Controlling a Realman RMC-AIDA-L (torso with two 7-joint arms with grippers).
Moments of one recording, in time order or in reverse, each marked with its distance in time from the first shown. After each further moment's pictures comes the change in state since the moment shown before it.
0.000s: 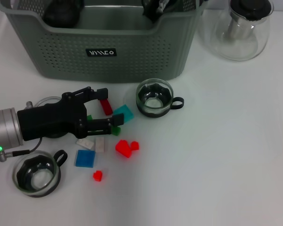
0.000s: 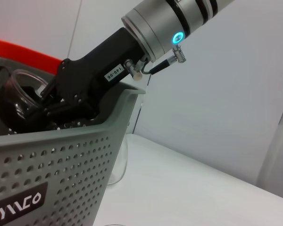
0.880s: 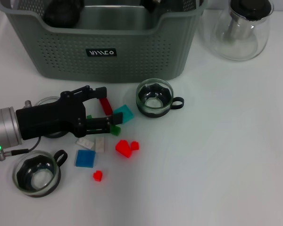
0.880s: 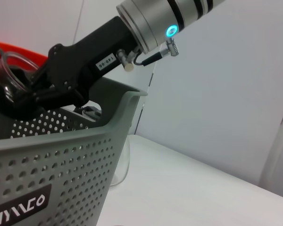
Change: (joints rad) left arm 0.000 0.000 -0.005 0.007 0.000 0.002 0.000; right arm 0.007 0.001 0.005 0.008 0.001 0.074 -0.050
